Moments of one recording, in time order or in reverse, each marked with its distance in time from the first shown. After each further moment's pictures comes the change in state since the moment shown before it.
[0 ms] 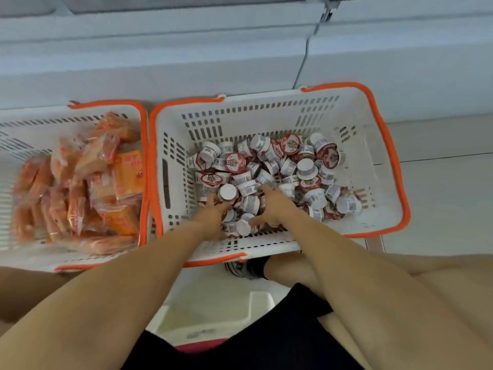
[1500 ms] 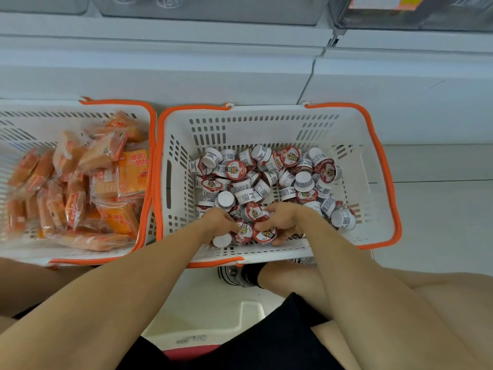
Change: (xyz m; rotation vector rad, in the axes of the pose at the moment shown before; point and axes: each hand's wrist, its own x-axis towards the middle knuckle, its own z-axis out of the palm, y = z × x) left_hand -0.009 0.032 -0.006 -0.799 -0.057 -0.289; right_hand -0.044 0.002 -0.033 0.590 -0.325 0.149
